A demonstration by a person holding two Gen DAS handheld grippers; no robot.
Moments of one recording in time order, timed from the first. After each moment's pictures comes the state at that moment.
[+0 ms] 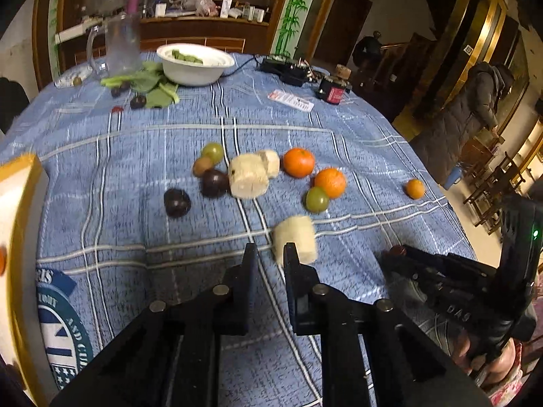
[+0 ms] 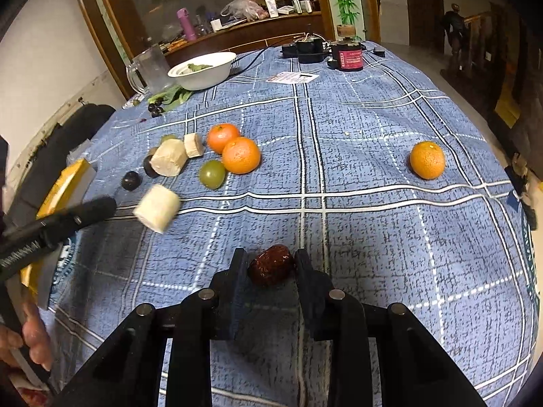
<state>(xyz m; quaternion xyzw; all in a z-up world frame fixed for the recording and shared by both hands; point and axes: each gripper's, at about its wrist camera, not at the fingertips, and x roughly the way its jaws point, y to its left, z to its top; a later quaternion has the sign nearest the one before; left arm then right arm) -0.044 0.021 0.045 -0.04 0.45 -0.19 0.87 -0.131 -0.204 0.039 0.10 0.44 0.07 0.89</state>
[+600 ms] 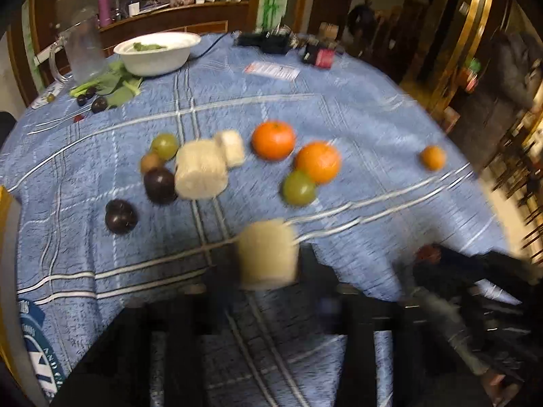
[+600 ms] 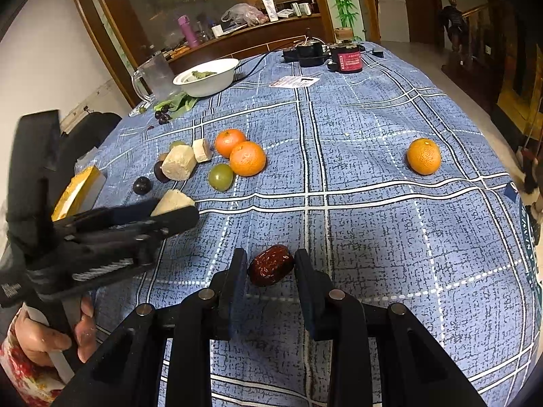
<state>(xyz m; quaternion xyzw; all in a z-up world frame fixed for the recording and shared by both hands) -0.020 -0.039 0.015 0.04 0.47 -0.18 0.86 -0.138 -0.205 0.045 0.11 0.44 0.07 0.89</state>
